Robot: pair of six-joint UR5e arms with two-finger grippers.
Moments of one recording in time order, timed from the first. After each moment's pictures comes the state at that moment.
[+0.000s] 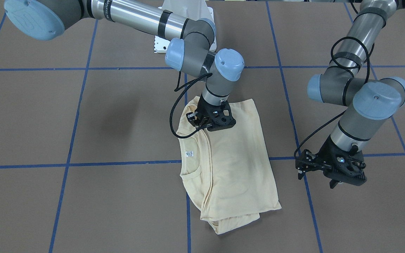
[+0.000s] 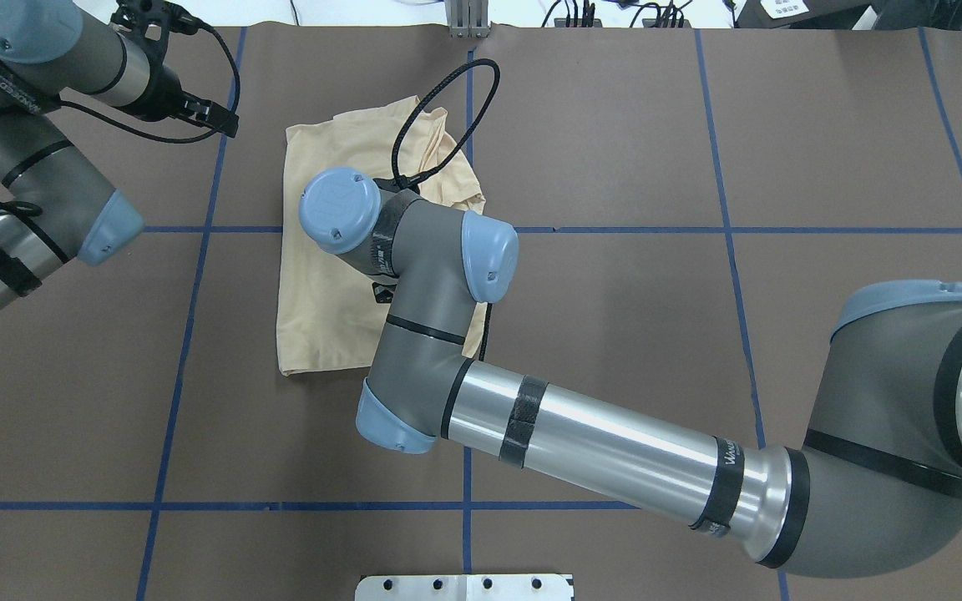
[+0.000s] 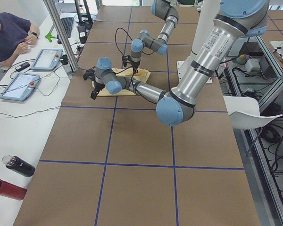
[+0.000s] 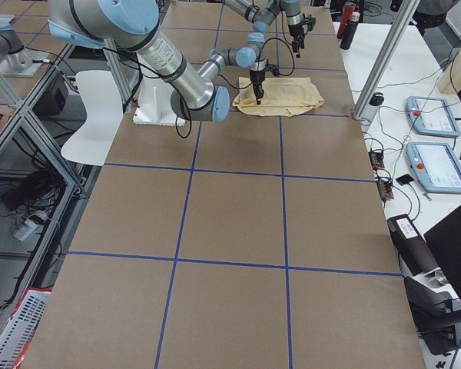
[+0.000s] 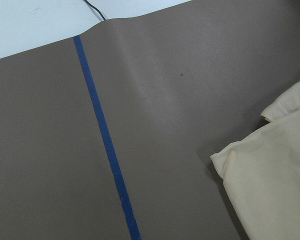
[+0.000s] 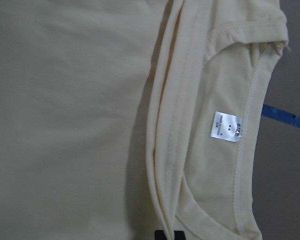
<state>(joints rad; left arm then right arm) -0.99 -2.12 -1.31 -2.16 -1.98 -0.60 0.46 -0.45 1.10 -1.68 1.69 0.93</state>
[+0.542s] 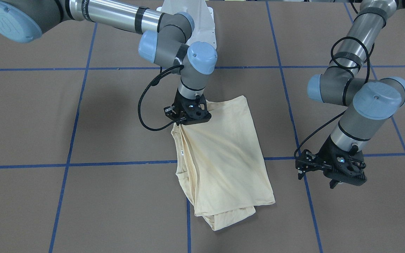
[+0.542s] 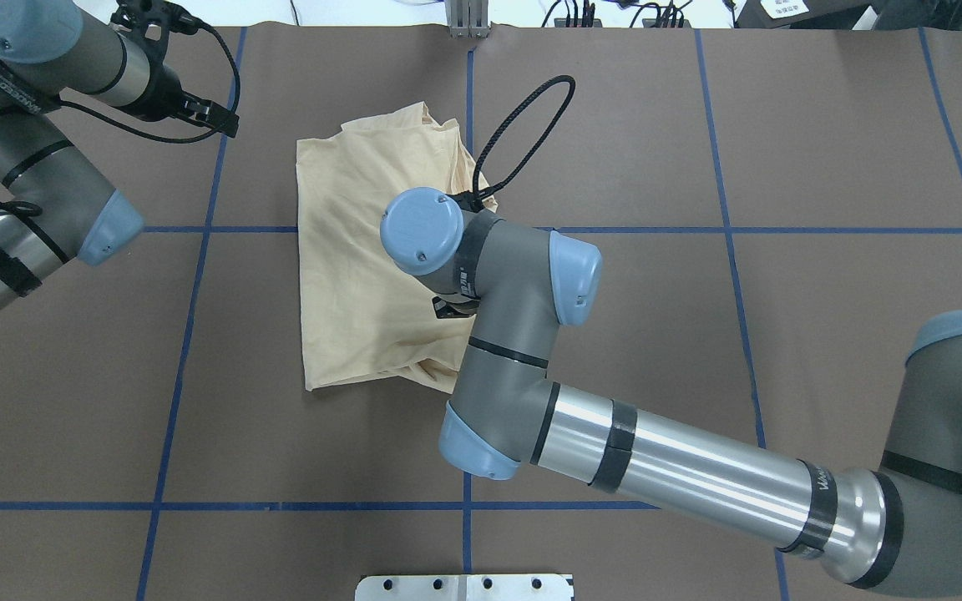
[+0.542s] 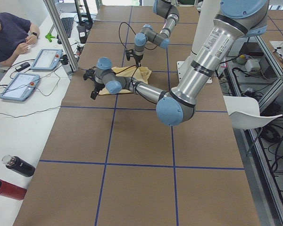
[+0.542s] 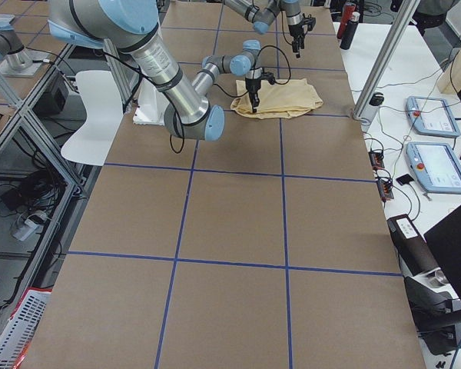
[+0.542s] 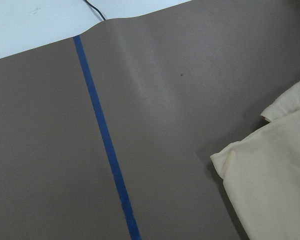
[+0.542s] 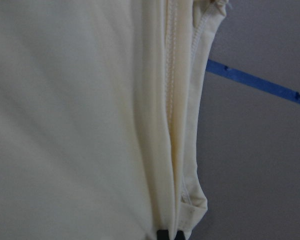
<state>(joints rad) -0.99 -2.12 -1.31 -2.16 -1.98 -0.60 0.46 -0.65 1.35 -1.74 1.69 0.93</state>
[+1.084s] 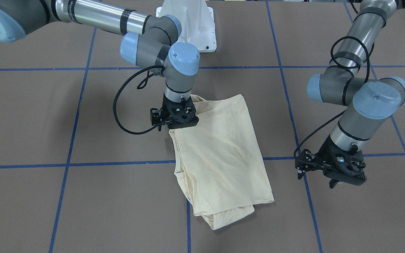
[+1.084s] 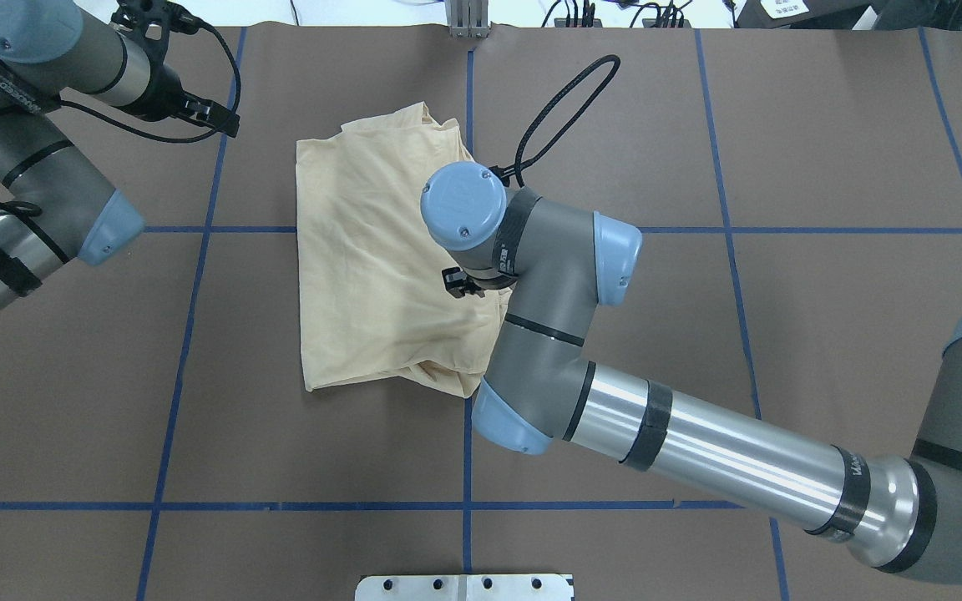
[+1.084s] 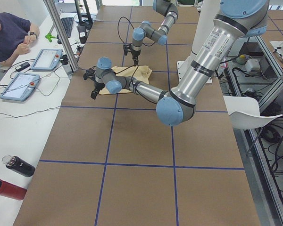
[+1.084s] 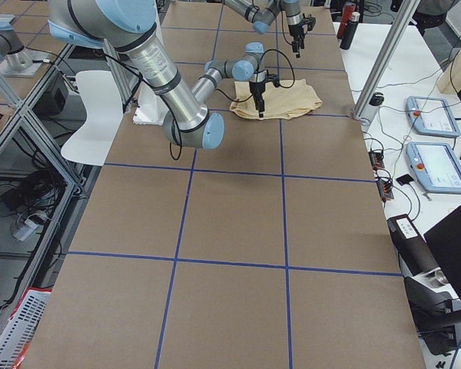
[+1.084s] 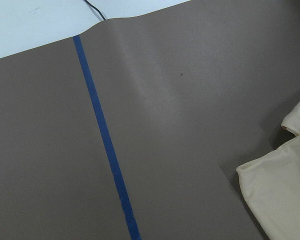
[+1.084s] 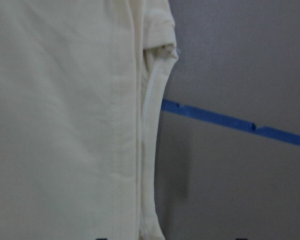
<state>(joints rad) -0.98 -2.12 -1.32 -2.16 -1.99 -0.62 0.52 -0.68 1.38 -1.65 1.70 0.94</state>
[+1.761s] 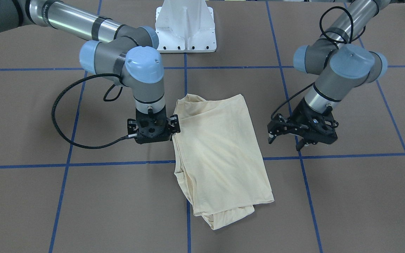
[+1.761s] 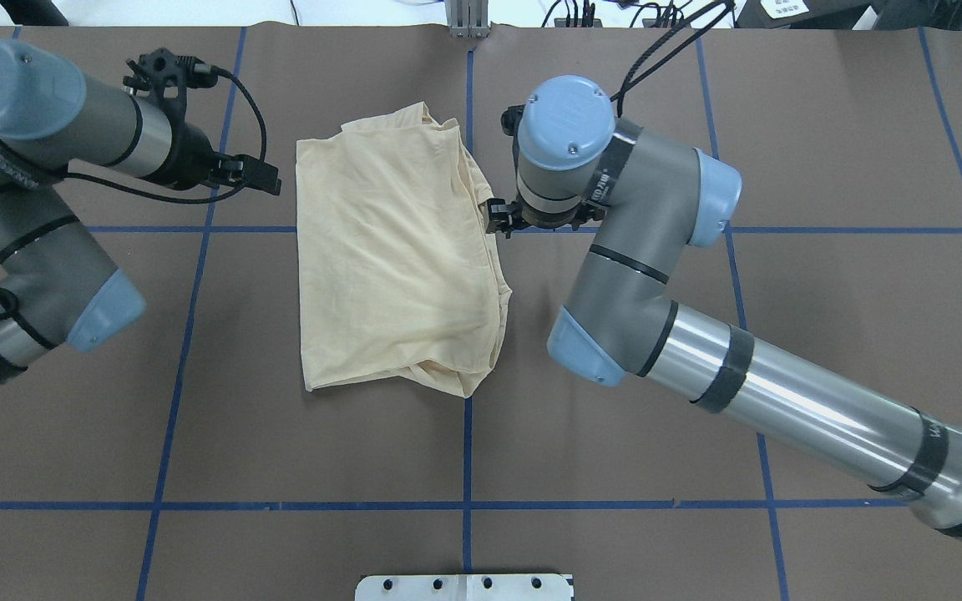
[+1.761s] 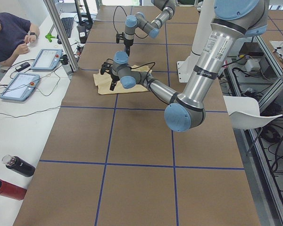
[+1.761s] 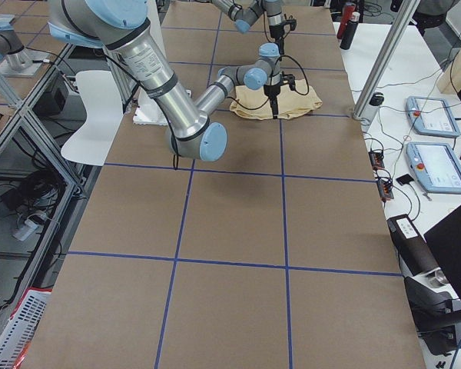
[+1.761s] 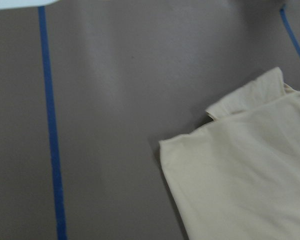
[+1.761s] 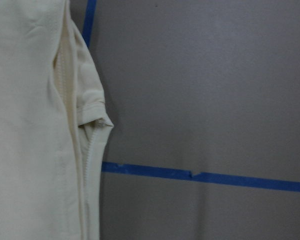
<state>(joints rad) -0.82 -1.96 -1.65 -2.14 -2.02 -0.98 0.65 -0.83 1.51 -1.50 1.83 1.01</state>
